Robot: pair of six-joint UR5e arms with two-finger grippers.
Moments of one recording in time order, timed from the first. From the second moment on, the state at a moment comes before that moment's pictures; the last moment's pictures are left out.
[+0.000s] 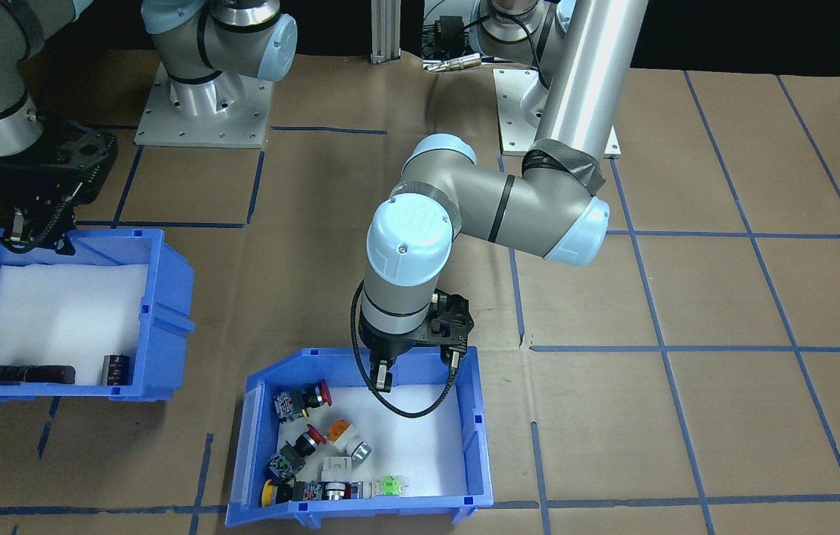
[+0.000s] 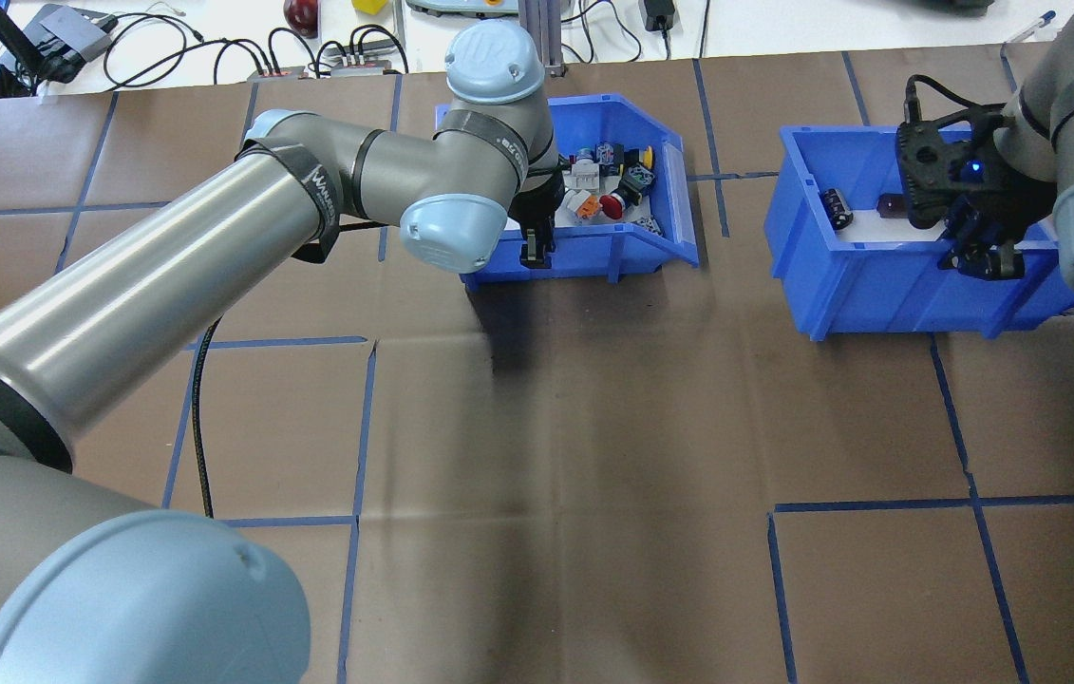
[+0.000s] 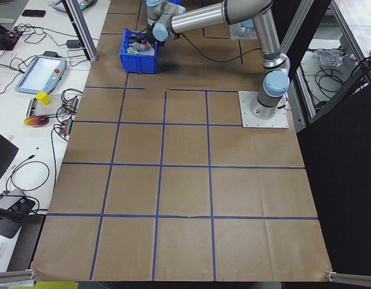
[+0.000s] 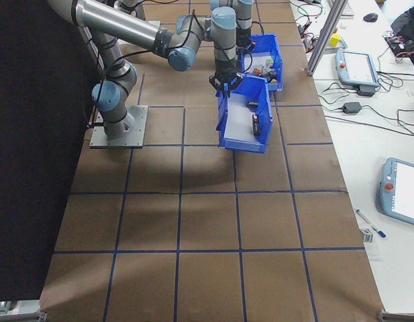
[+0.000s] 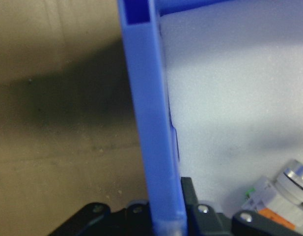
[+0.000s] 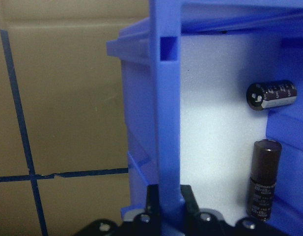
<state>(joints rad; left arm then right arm) -1.90 -2.14 -1.46 -1.01 1.51 -1.80 1.33 -1.62 1.89 -1.96 -1.66 -1.78</state>
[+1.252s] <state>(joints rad) -1.87 -2.05 -1.45 -1.14 1.52 -1.59 1.36 -1.87 2.16 -1.95 -1.66 -1.67</state>
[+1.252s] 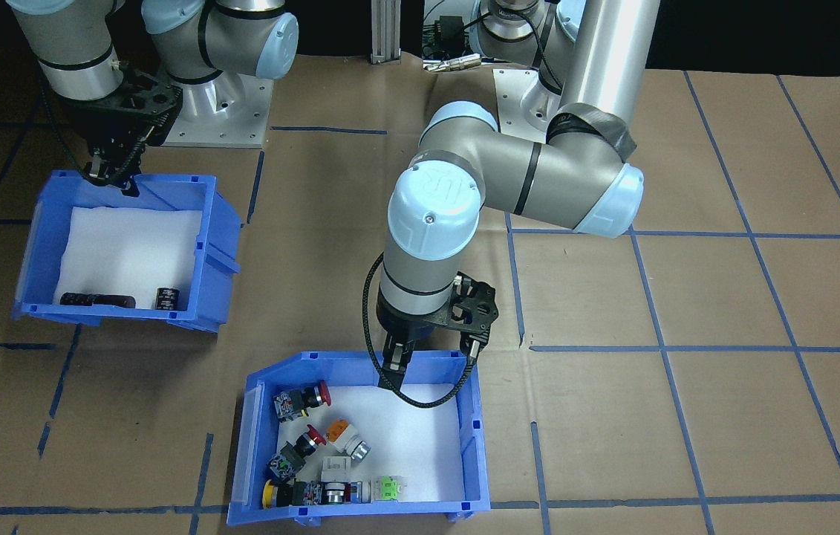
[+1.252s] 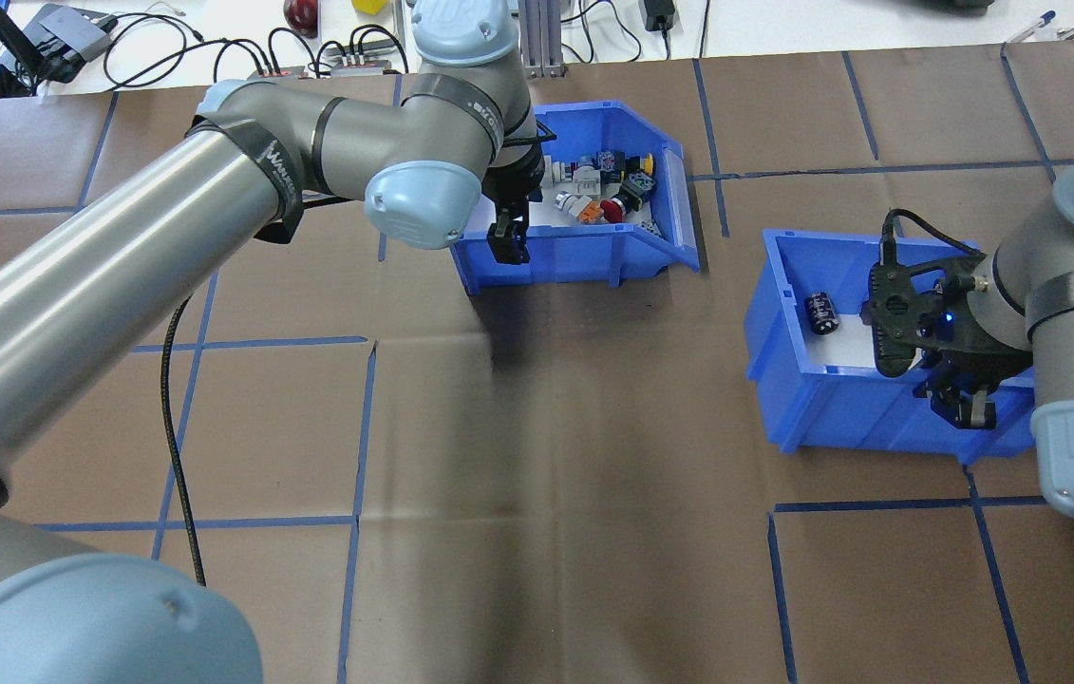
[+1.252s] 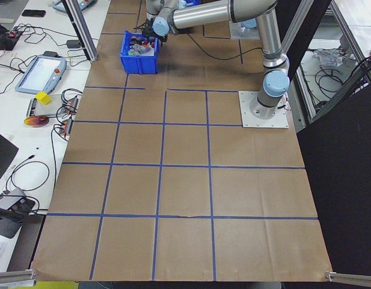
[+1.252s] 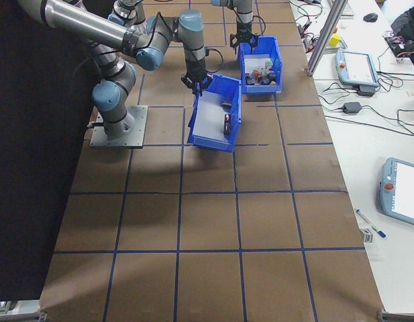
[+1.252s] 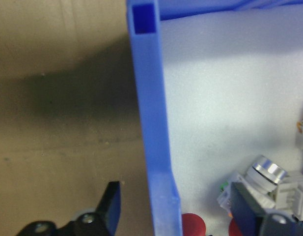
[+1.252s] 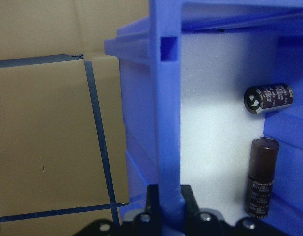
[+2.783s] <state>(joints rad) -1.58 -1.28 -1.79 -1.64 1.54 0.02 1.95 -1.78 2.15 -2.08 -1.68 -1.05</state>
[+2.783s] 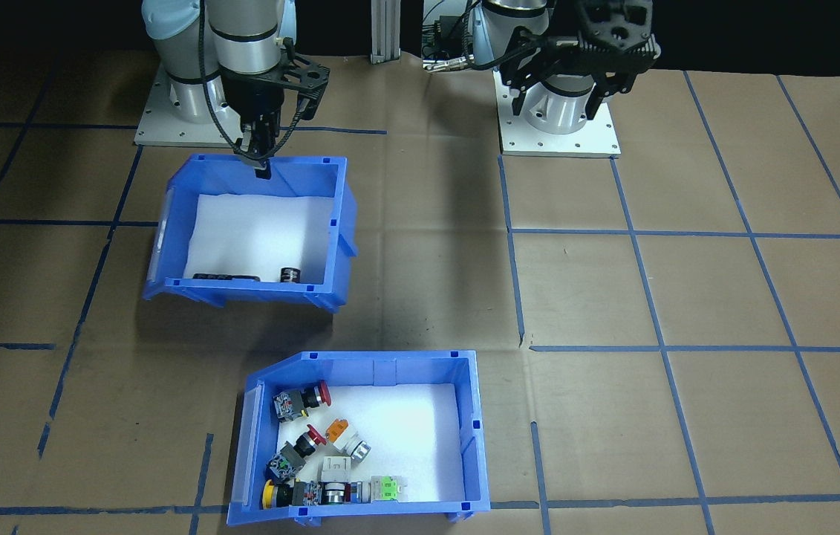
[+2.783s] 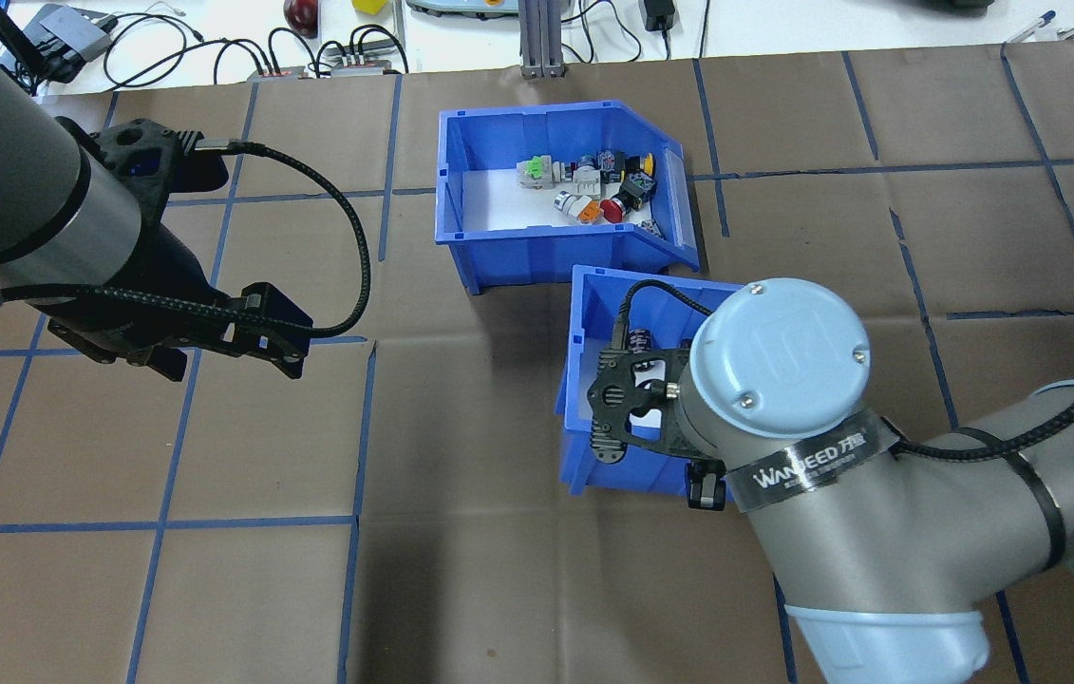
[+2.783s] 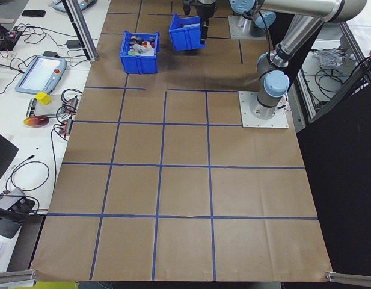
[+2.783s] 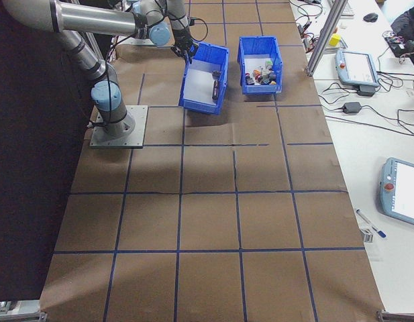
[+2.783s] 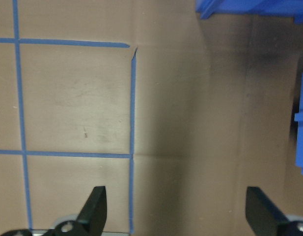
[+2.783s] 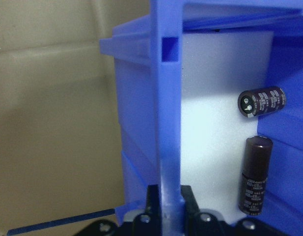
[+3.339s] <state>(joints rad) -1.58 -1.36 -1.76 -1.54 1.54 0.11 2.10 -1.65 2.08 -2.13 -1.77 -0.96</state>
